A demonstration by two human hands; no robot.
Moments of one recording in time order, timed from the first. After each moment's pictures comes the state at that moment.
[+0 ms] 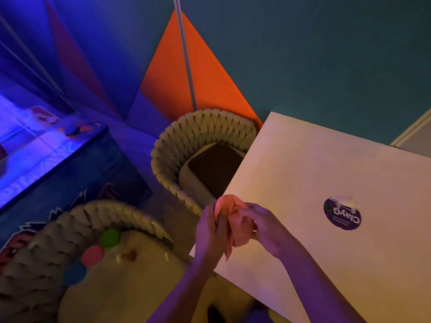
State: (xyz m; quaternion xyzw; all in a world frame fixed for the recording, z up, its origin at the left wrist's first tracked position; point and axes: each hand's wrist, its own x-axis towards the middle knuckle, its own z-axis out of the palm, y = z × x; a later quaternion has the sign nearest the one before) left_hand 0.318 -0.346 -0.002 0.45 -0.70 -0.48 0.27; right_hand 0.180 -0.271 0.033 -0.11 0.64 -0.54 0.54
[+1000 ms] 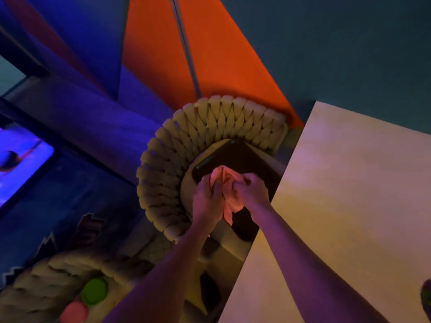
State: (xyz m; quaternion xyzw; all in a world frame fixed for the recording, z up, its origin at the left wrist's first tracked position) left_hand 0.152 -0.644 -0.111 0.53 -0.68 -0.45 0.21; right_hand 0.039 -0.585 -0.087 -0.13 0.81 -0.44 0.37
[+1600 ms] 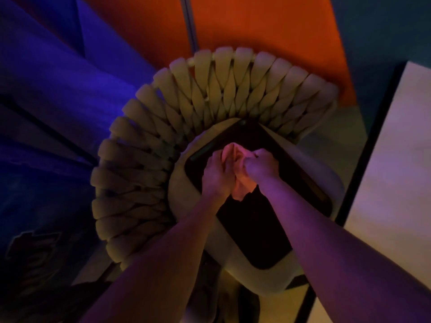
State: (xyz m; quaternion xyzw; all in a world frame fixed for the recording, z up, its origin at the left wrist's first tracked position) left_hand 0.074 -0.775 -0.299 0.53 -0.70 -0.46 0.12; right_hand -0.035 -0.726 -0.252 -0.12 0.87 -0.31 0.37
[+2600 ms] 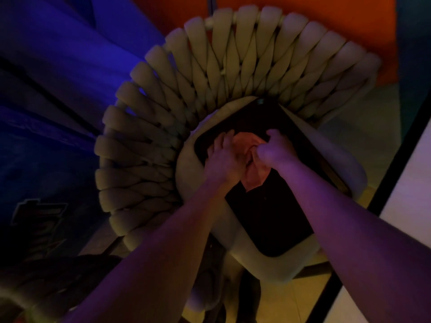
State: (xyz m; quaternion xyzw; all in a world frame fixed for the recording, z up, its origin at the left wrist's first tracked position) left_hand 0.091 -0.780 -0.323 0.50 -0.79 -0.36 -0.01; right_hand -0.043 -0.732 -0.299 -0.21 0.88 -0.19 0.39
